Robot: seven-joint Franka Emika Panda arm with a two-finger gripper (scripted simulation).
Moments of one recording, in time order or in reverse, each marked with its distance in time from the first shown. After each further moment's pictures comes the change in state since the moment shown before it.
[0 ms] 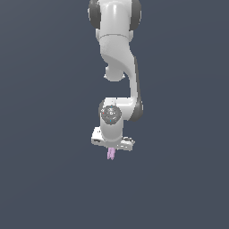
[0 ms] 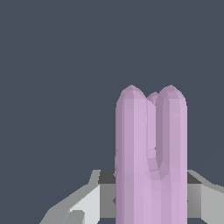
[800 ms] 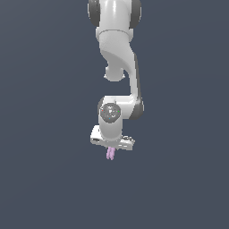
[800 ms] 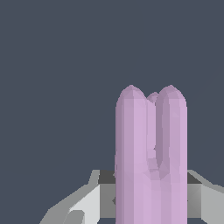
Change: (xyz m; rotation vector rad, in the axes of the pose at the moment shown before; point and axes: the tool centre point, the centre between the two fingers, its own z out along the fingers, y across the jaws) arm 0.004 0.001 -0.015 0.000 -0.001 0.000
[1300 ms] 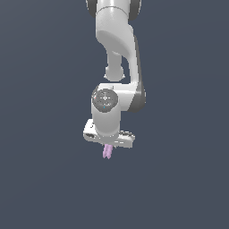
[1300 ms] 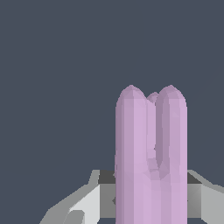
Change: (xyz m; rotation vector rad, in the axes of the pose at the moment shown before) arm 0.020 0.008 -0.074 0.000 0.001 0.001
